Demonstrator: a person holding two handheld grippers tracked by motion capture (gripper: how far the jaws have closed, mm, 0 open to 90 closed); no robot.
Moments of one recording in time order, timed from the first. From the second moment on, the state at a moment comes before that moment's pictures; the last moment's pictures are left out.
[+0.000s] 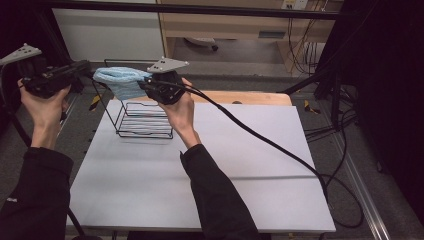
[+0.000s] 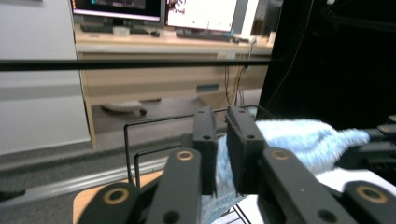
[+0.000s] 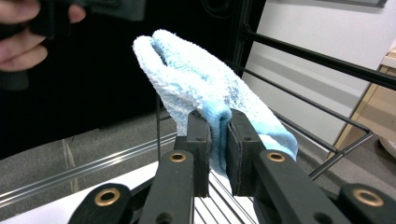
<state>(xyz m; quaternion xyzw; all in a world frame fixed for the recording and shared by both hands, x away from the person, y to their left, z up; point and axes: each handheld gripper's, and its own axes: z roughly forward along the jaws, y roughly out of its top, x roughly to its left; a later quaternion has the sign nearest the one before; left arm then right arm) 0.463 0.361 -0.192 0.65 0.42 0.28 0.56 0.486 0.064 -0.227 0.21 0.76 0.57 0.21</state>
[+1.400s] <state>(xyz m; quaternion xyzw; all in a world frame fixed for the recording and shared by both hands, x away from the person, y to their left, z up) 0.459 0.341 -0.242 0.72 0.40 0.24 0.51 0.485 0.065 -0.233 0.23 0.79 0.56 0.11</state>
